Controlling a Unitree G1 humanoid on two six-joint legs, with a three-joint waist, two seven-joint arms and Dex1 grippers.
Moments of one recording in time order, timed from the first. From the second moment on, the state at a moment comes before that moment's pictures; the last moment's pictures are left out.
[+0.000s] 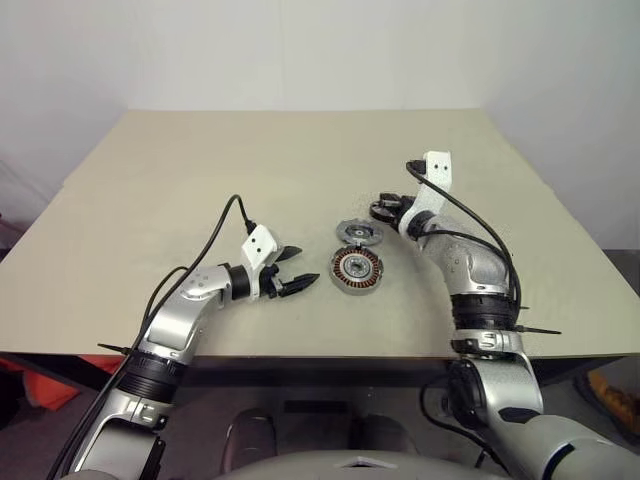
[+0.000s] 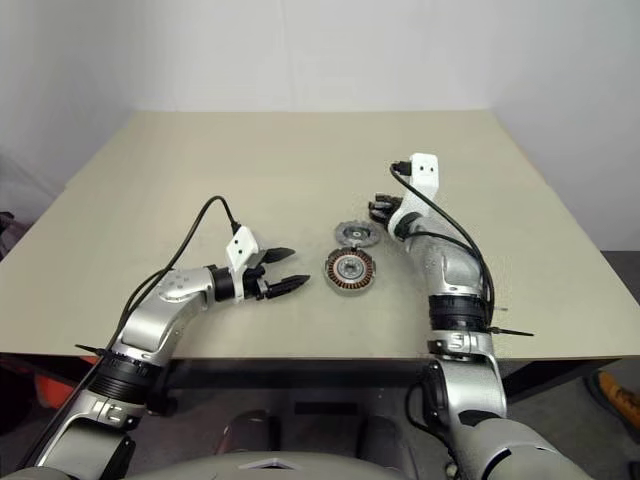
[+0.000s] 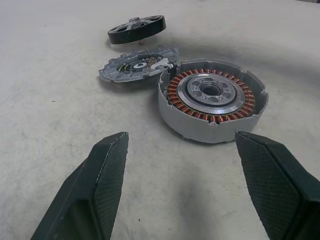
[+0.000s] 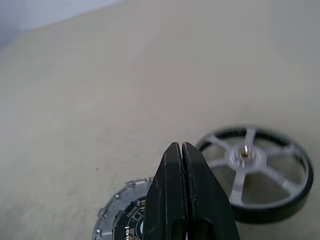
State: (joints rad) left arm -0.31 0.37 -0.17 0.02 -0.23 0.32 -0.85; right arm -0.67 -0.12 -0.26 0.31 0.32 0.69 0.17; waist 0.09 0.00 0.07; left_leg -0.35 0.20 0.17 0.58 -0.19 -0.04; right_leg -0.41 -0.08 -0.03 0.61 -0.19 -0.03
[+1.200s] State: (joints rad) left arm -0.30 0.38 -0.17 0.02 -0.23 0.32 -0.83; right arm -0.78 0.00 -0.64 0.45 0.61 0.71 -0.37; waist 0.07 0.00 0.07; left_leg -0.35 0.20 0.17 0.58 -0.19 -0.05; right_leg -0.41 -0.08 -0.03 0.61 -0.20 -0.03
